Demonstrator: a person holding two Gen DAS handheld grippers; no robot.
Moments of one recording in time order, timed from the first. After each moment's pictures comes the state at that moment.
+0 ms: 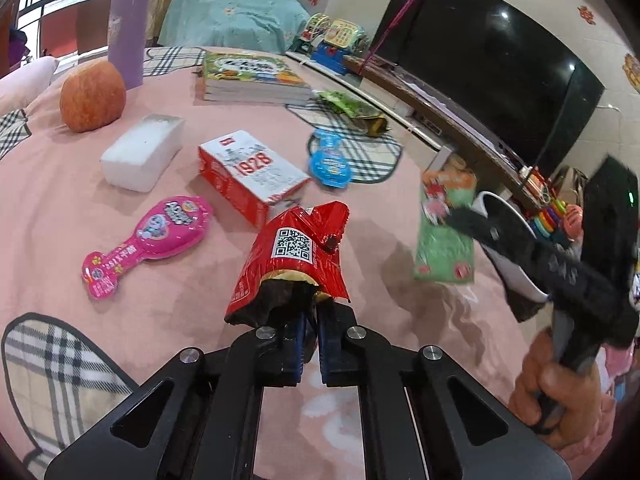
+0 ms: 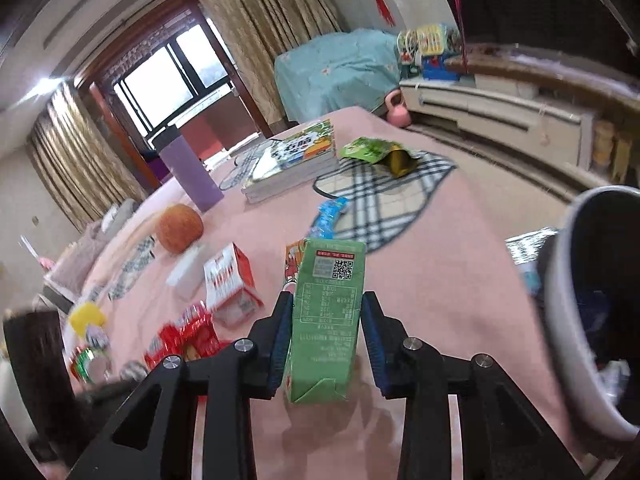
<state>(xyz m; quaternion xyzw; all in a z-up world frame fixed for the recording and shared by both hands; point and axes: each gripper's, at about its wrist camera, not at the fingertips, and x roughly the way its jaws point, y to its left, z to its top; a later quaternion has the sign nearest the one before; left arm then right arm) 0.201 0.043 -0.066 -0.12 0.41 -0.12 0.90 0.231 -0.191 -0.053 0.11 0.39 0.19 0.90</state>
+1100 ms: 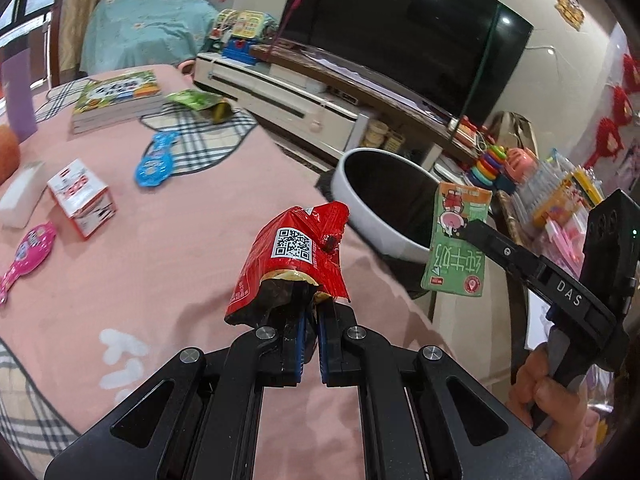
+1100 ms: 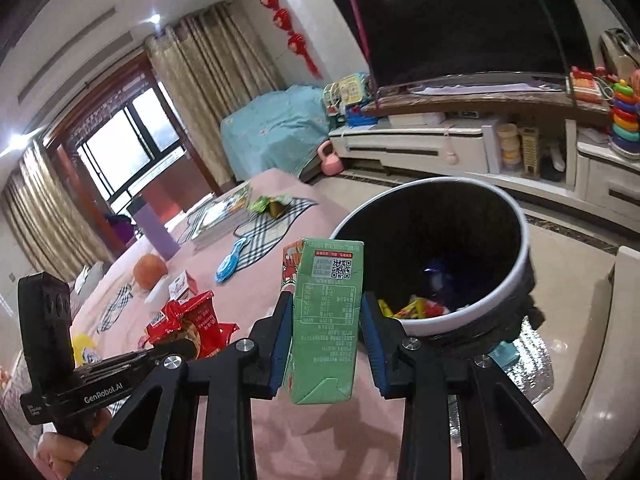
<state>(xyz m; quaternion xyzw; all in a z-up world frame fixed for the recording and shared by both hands) 0.177 -0.092 -0.033 -0.06 0.41 -0.23 0.88 0.126 -0.323 -0.027 0.17 0.31 0.08 0.93</state>
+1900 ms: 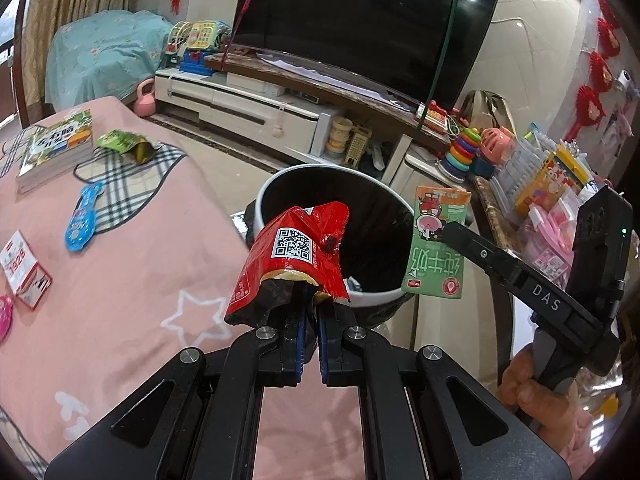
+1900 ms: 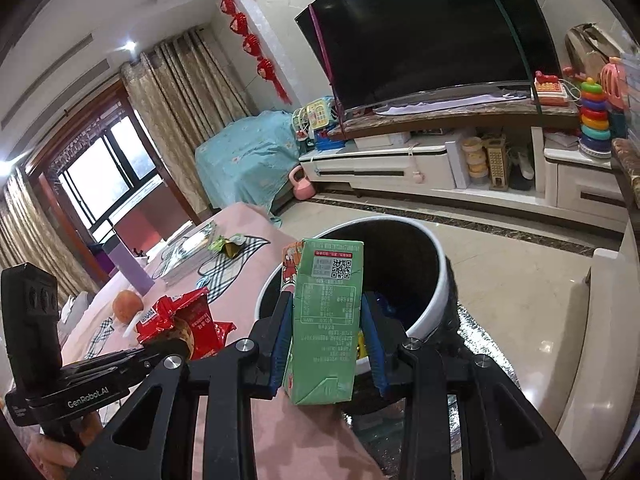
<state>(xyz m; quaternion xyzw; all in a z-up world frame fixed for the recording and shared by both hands) 0.199 -0.172 -0.009 -0.02 0.40 -0.28 0.88 0.125 -0.381 -0.018 0.19 0.28 0.03 0.94</state>
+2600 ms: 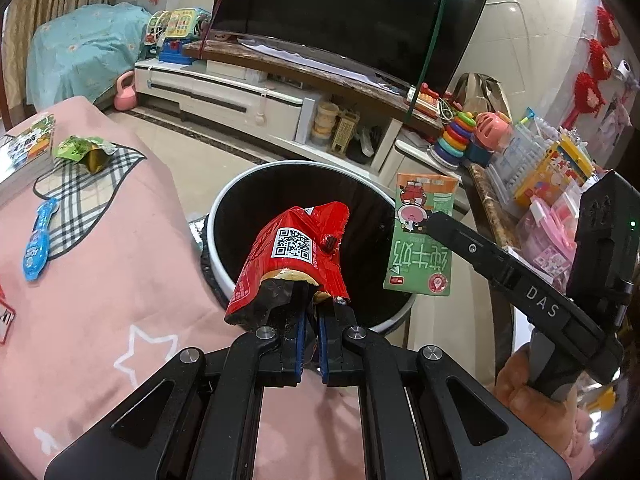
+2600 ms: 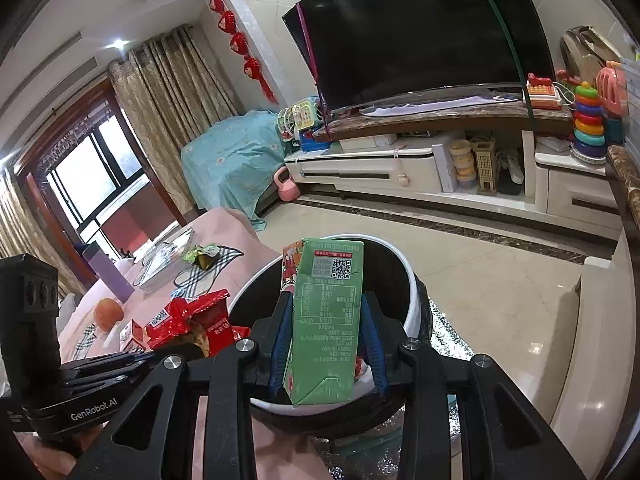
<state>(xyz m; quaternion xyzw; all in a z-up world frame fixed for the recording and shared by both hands) 0.231 -0.219 -0.019 0.00 0.42 -0.30 0.86 0.149 -0.400 -0.020 0.18 0.29 0.01 0.94</state>
